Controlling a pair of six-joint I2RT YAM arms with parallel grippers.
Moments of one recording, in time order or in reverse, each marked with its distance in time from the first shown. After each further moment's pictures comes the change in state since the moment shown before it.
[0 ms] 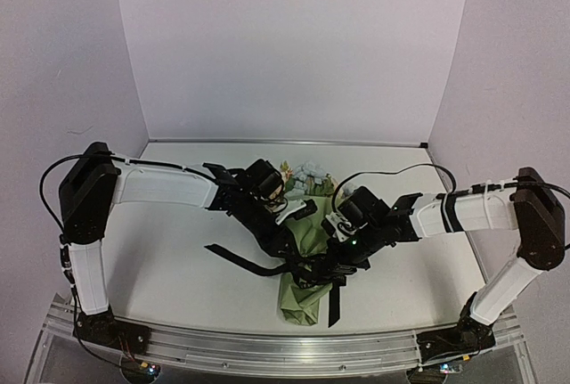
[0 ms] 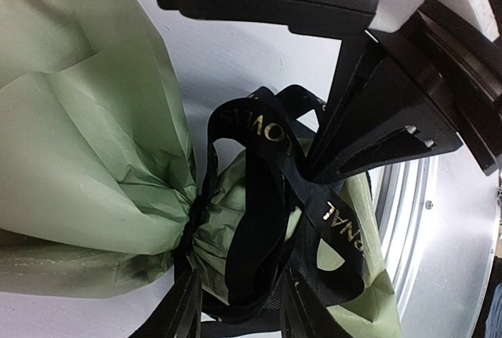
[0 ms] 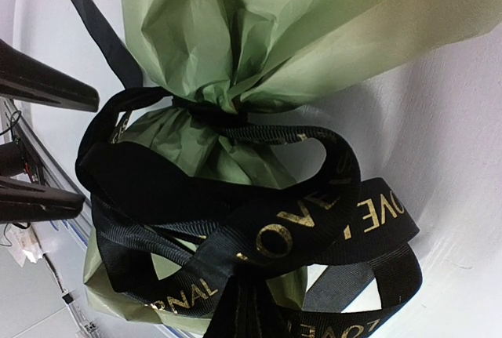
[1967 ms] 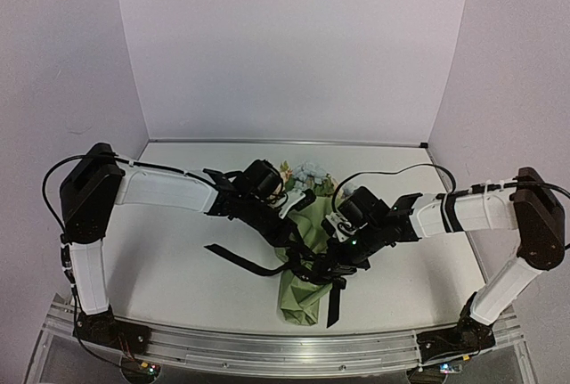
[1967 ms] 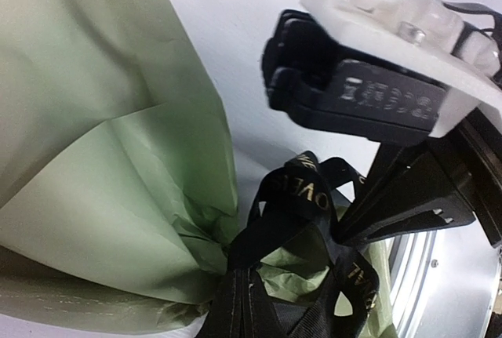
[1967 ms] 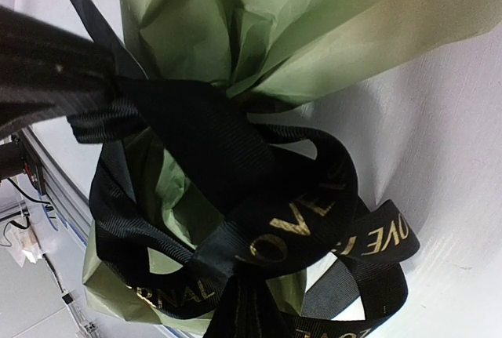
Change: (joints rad) left arm 0.005 0.009 -0.049 0.213 -0.072 -0.159; right arm 0.000 0.001 0.000 0.000 0.001 0.000
